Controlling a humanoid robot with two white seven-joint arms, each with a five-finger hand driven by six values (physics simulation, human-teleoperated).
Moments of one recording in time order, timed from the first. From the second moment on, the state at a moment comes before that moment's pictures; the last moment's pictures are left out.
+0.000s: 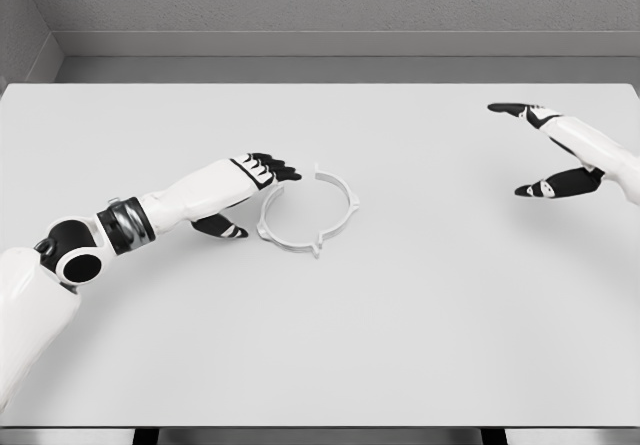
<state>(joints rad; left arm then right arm) -0.39 0.45 -0.43 -1.38 -0.59 -0.61 -0.32 -0.32 -0.62 0.05 -1.31 0.07 -0.61 0.61</state>
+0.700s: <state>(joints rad) -0.39 0.41 -0.43 -1.38 -0.61 -0.61 -0.33 -0.32 -0.62 0.06 -1.31 0.07 -0.61 0.61</state>
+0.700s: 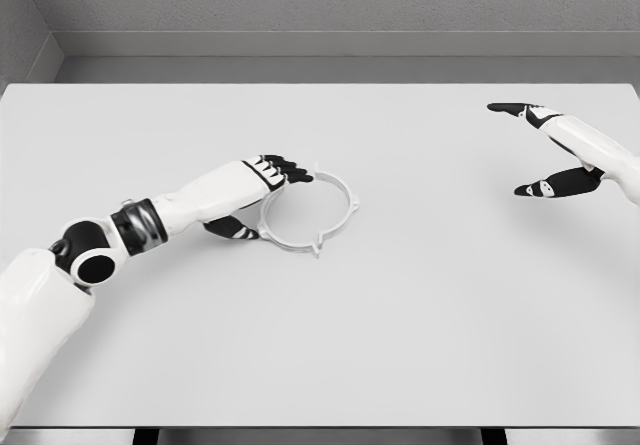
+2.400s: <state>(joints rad) -0.46 0.41 -0.40 -1.36 -0.56 -0.61 -0.36 -0.32 -0.62 0.06 -1.31 0.07 -0.61 0.61</state>
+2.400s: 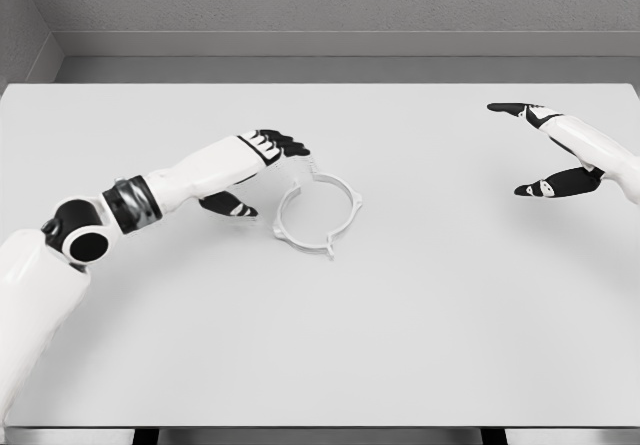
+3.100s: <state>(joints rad) -0.41 0.45 -0.44 -1.47 -0.55 -0.61 -0.36 -0.32 -0.62 0.06 -1.31 0.07 -0.61 0.61</state>
